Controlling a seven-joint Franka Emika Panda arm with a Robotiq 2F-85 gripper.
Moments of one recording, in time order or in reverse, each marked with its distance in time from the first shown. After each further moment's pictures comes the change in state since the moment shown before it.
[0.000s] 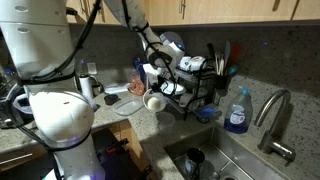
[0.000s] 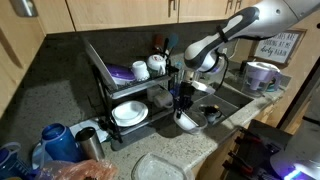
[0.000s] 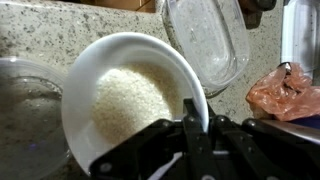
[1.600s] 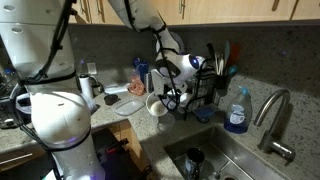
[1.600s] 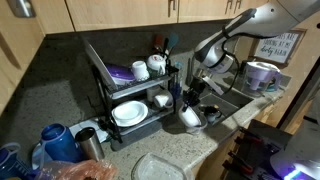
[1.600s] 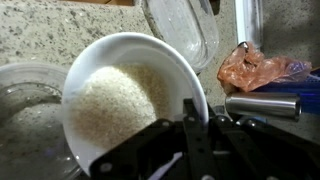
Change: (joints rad) arm -0.092 -0.020 -0.111 -0.078 0.290 -0.106 -0.299
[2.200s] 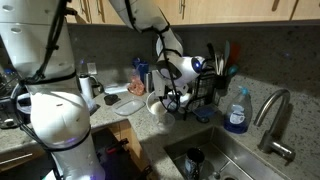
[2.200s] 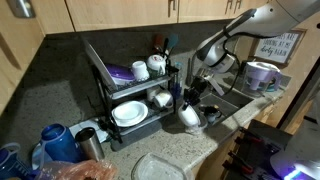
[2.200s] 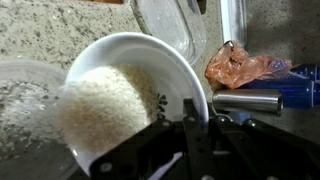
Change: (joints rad) arm -0.023 0.000 -0.014 -0.006 0.064 -0.042 -0.073
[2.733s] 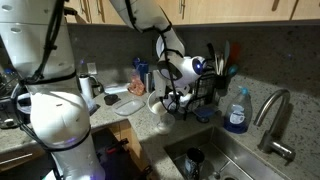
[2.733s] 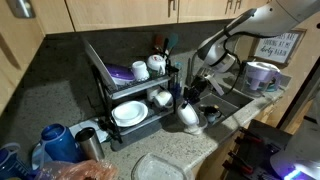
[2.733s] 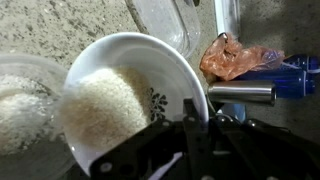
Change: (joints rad) arm -0.004 0.000 -0.012 0.000 0.038 0.000 -0.015
